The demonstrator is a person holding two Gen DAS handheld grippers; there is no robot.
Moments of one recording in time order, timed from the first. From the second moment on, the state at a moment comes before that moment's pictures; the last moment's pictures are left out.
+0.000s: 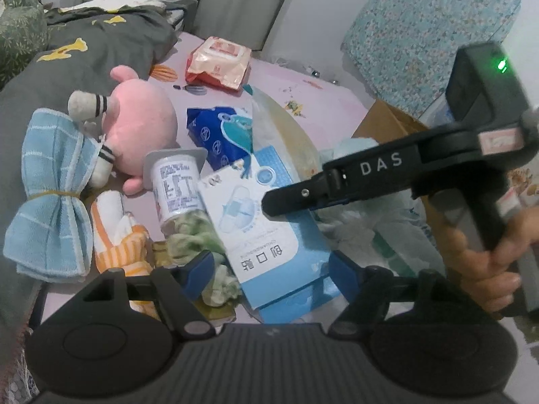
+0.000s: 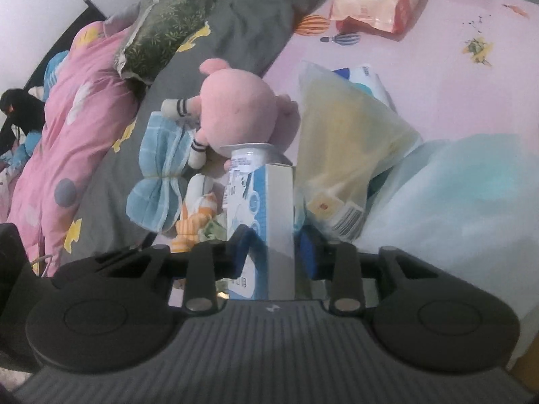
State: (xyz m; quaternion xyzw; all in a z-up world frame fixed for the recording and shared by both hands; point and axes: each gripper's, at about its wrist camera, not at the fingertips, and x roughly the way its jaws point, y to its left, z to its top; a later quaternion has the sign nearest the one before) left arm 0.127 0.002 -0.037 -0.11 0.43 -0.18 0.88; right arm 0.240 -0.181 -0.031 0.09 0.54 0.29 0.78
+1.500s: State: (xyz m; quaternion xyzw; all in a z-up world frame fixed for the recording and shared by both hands) left arm 0.121 -0.058 0.007 -0.12 0.42 -0.28 0.86; right arm 0.180 -0.442 0.076 0.23 0.38 0.14 0.89
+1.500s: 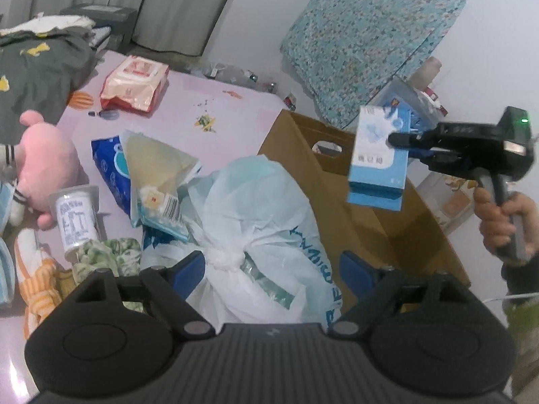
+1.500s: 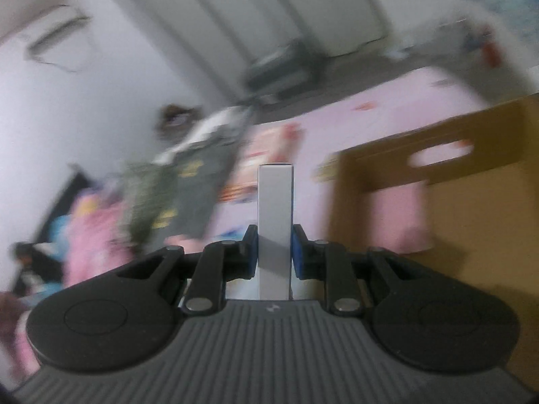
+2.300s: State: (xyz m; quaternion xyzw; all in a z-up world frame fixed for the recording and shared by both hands) left arm 0.144 -0.048 -0.009 -0.12 0.44 -0.23 0.86; right arm 0.317 -0.504 -0.080 0.14 0.52 -0.05 0.84
